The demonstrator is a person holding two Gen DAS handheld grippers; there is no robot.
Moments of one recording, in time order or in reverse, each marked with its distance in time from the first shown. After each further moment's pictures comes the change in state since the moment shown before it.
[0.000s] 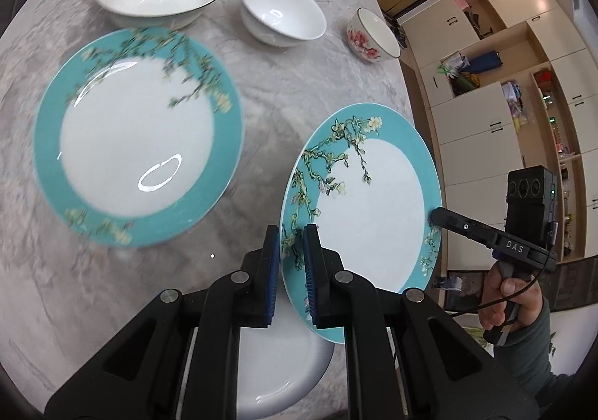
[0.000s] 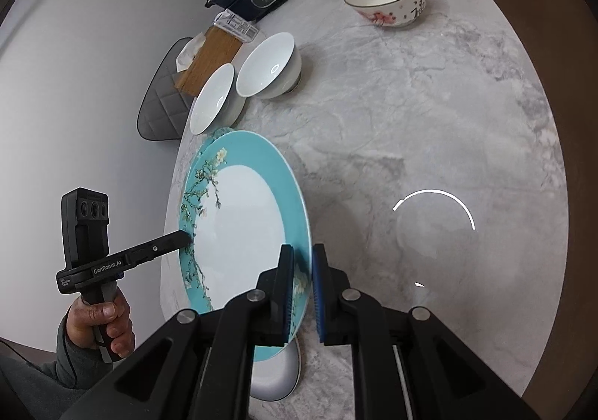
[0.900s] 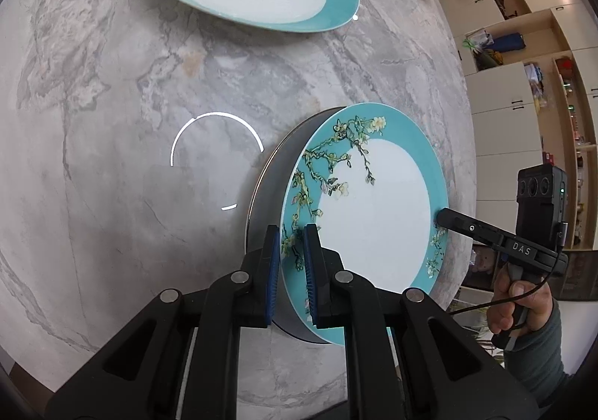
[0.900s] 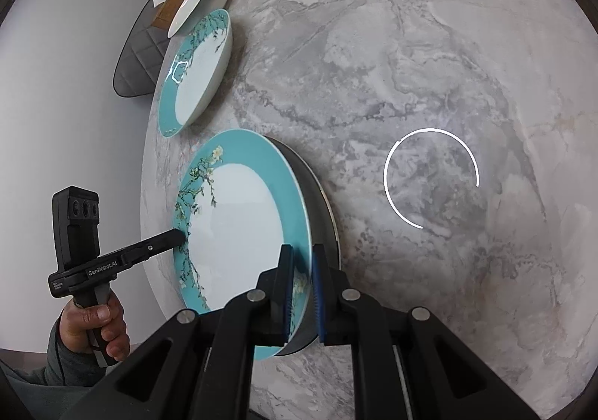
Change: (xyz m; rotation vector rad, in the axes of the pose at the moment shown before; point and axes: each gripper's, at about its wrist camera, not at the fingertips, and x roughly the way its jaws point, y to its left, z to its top) left arm 0.007 0.098 -0.141 -0.048 0.132 0.062; right arm 0.078 0.018 -0.140 0.103 0.113 -0.052
